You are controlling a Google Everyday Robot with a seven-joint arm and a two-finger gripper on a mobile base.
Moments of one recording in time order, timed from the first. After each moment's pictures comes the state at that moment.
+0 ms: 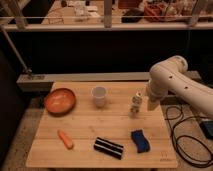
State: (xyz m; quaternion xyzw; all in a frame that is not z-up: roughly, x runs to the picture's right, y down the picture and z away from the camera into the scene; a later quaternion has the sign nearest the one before) arm 0.240 0.065 0.717 -0.25 0.00 0.01 0.97
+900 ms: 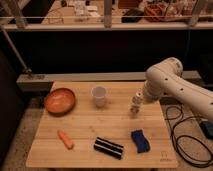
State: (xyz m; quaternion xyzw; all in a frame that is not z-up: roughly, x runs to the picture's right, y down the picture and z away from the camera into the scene) arm 0.225 0.068 0.725 -0.24 0.00 0.01 0.97
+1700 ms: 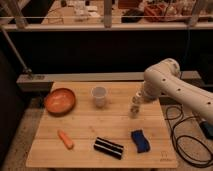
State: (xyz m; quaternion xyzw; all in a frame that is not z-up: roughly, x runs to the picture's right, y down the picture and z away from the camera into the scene) arm 0.215 0.068 0.734 -0.24 -0.01 0.02 0.97
